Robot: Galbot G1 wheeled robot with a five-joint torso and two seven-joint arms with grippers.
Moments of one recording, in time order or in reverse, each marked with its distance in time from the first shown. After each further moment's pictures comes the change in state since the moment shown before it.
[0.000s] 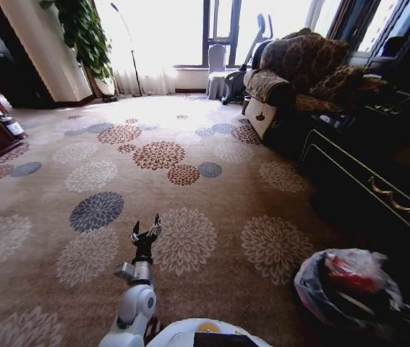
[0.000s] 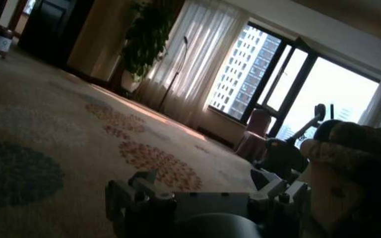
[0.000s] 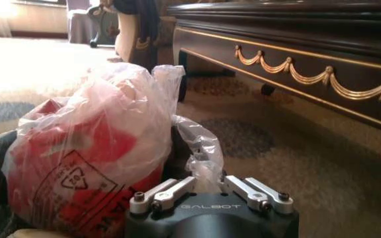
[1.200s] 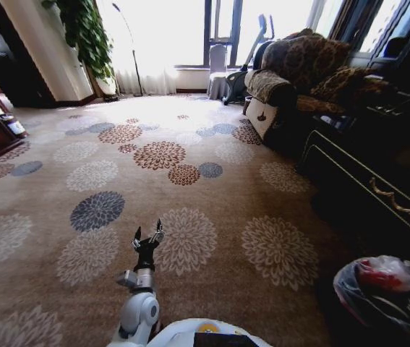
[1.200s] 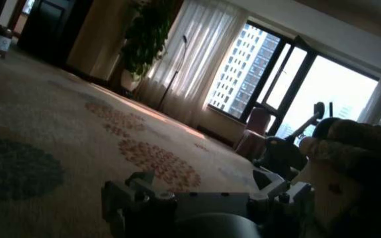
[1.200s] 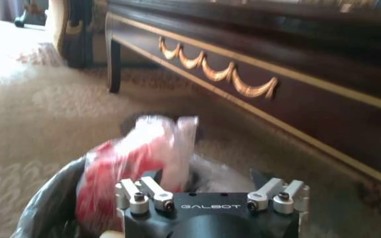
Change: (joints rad) left arm 0.027 -0.026 0.008 0.002 0.031 -0.024 0.008; right arm -0.014 -0.033 0.178 -0.140 0.060 -0.012 0.001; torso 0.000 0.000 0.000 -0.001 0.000
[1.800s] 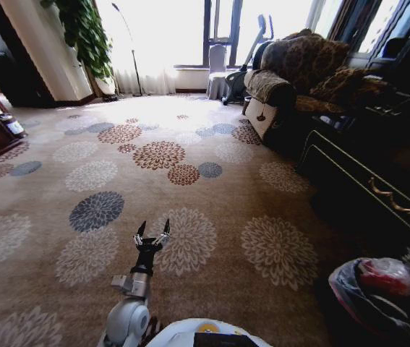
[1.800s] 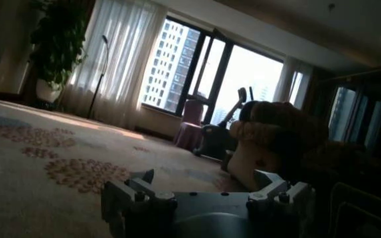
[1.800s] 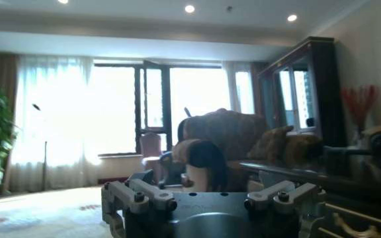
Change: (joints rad) left arm 0.187 0.100 0.048 -0.231 0.140 0.039 0.144; right arm 0.081 0.144 -0.167 0.631 -0.026 0.145 0.000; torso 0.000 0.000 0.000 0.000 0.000
